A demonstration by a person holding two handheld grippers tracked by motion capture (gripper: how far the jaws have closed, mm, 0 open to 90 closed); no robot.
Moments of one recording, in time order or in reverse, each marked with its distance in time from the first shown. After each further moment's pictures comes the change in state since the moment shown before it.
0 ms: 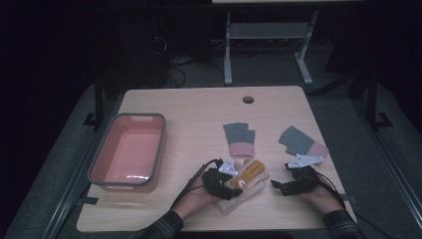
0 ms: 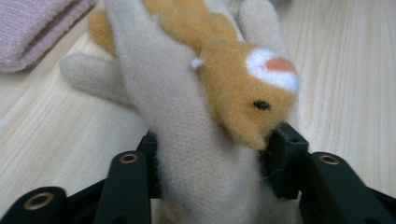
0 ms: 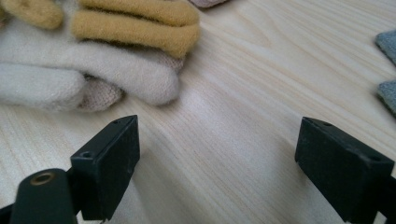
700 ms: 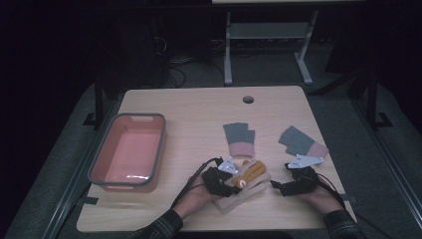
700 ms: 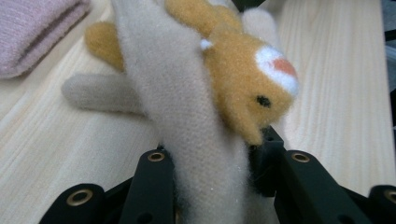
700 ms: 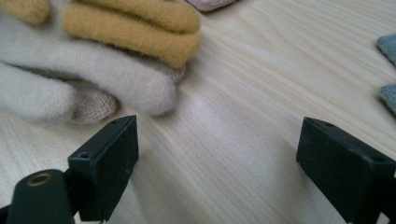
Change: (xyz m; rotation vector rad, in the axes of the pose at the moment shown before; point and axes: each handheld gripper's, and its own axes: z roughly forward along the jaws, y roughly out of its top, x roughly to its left) left arm 0.002 0.004 -0.005 -0.012 -0.035 -0.014; right arm 0.001 -0.001 0.001 -0.019 0.002 0.001
